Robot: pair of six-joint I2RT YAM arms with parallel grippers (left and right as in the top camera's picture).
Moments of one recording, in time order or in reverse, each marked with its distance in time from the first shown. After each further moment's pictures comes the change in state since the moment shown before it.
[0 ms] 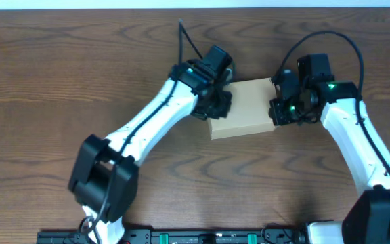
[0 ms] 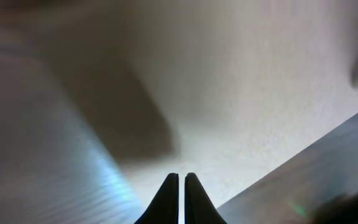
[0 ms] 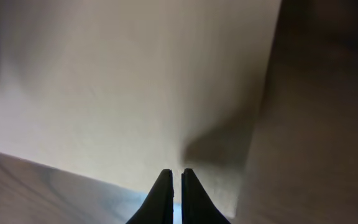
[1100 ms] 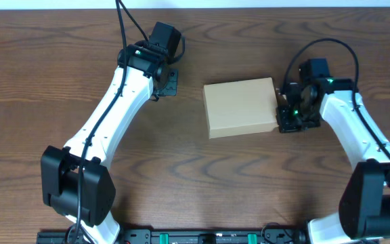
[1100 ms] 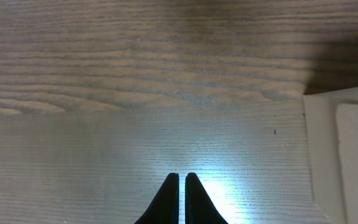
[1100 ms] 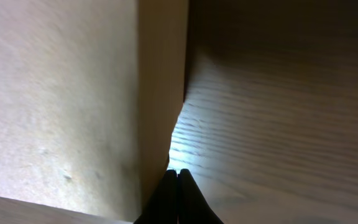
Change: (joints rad) left arm 0.228 -0.073 0.009 -0.116 -0.412 0.093; right arm -0.042 0.114 -0.037 -0.076 0.090 0.008
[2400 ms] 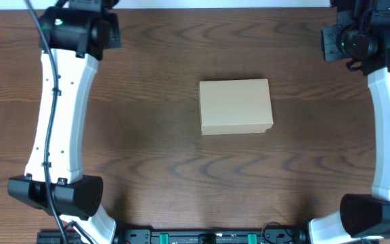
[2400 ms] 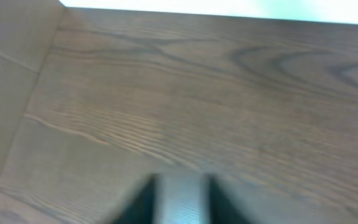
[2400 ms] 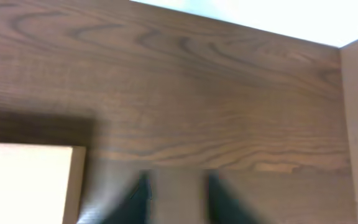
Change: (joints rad) left arm 0.230 0.002 0.534 -0.229 -0.248 0.090; right arm -0.055 0.004 0.778 -0.159 0.314 -0.098
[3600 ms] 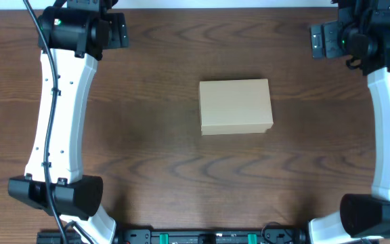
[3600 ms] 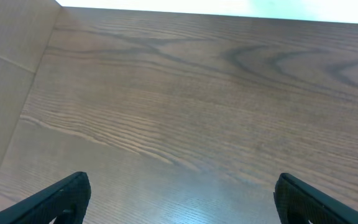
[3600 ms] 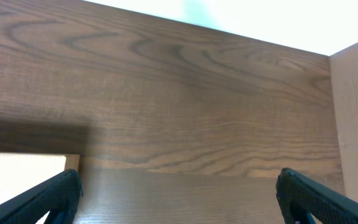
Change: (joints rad) left arm -0.001 0.000 0.000 0.000 0.009 0.000; right arm 0.000 0.000 0.000 0.029 0.014 -0.010
